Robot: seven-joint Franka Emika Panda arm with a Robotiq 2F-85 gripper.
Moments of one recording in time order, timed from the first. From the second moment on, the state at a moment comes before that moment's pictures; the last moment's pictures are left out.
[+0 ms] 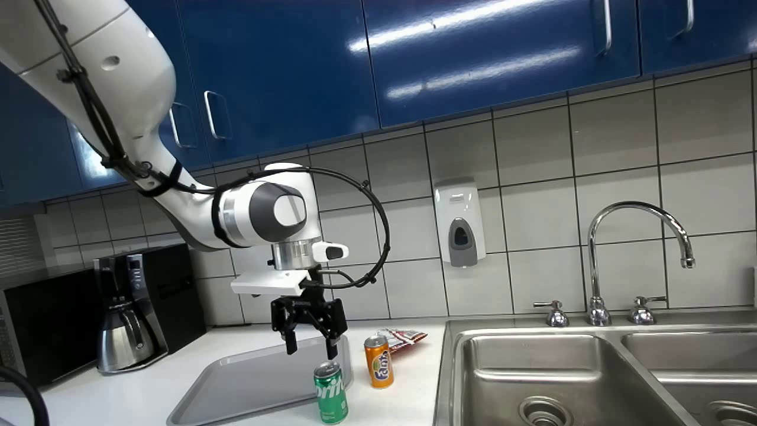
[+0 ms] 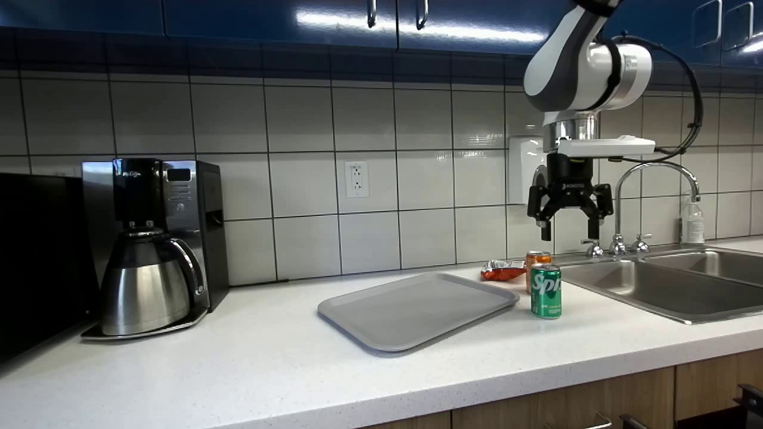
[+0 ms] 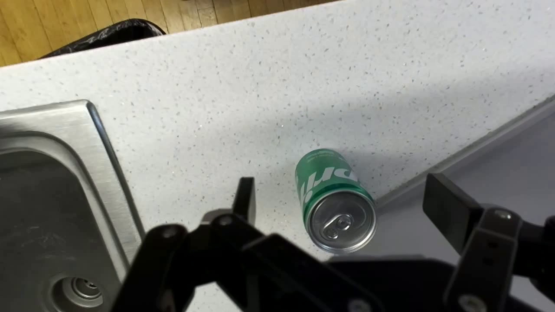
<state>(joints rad) -0.03 -0.19 -0.07 -2.54 -0.01 2.32 0.03</state>
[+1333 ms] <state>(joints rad) -0.03 0.11 -0.06 -2.35 0.00 2.41 0.01</state>
